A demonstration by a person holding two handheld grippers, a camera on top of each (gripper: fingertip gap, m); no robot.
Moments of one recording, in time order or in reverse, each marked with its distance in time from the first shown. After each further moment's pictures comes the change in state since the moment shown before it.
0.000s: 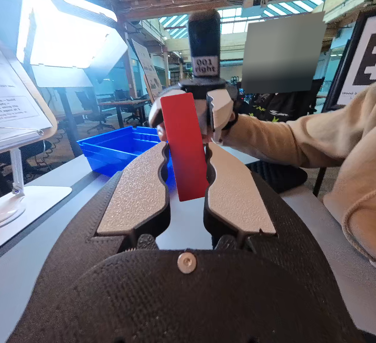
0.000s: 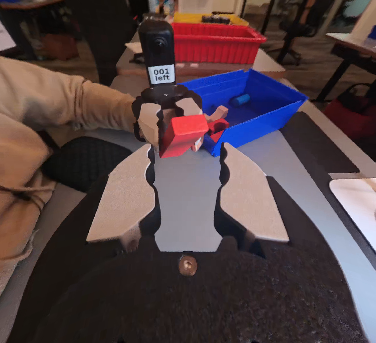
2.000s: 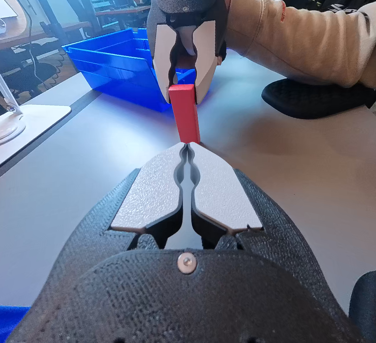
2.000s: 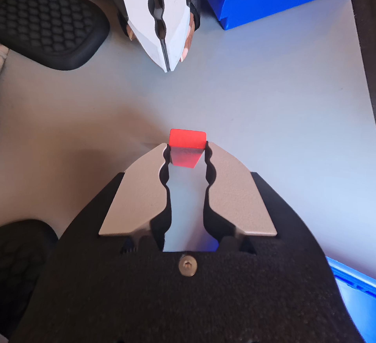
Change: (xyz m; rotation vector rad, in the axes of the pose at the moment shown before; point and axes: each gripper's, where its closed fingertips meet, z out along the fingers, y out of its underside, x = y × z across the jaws) left arm -0.014 0.117 -0.008 -0.412 -0.090 0.032; right arm 0.037 0.142 -0.034 -0.514 -0.152 -0.037
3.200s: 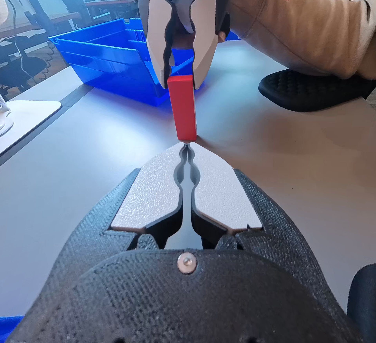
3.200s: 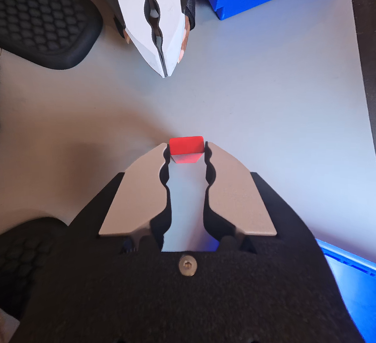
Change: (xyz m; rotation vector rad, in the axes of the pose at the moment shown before) left arm 0.004 0.007 0.003 -0.031 0.026 0.004; right arm -0.003 -0.003 -0.008 -0.070 0.034 0.030
